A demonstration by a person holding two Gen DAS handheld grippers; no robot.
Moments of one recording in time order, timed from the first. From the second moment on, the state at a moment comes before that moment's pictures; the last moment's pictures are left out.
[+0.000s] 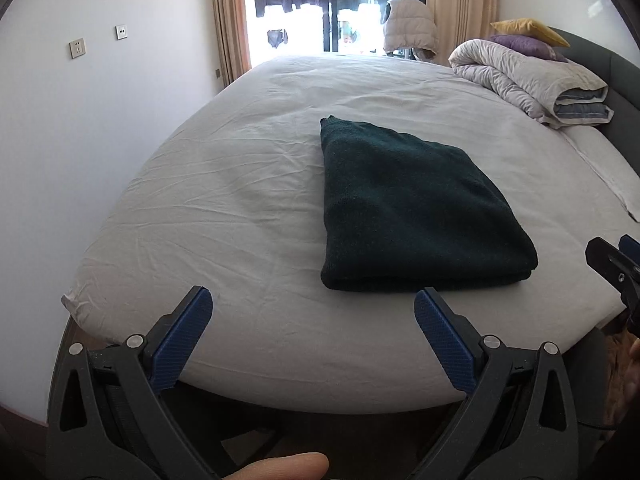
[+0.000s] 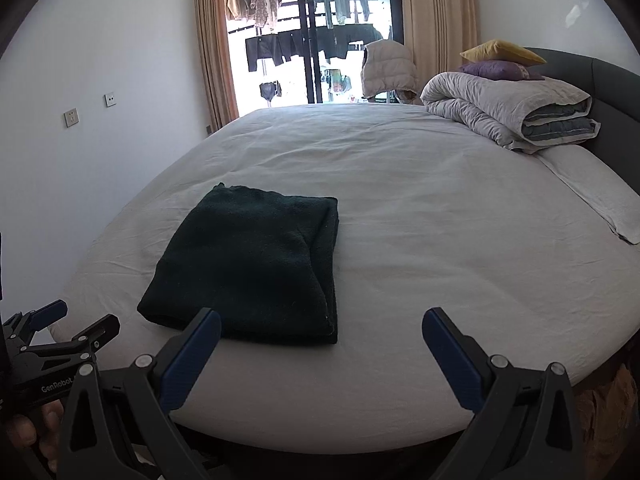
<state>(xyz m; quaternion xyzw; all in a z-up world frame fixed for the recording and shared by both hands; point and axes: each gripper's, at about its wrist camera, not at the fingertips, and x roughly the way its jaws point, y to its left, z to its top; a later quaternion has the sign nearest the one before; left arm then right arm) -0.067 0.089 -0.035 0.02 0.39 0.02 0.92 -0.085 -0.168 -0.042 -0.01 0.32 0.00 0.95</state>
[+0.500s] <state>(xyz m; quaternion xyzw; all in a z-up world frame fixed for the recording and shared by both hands) -0.064 0.088 -0.040 0.02 0.40 0.02 0.92 -0.081 -0.164 -0.051 -0.01 0.33 0.01 0.94</state>
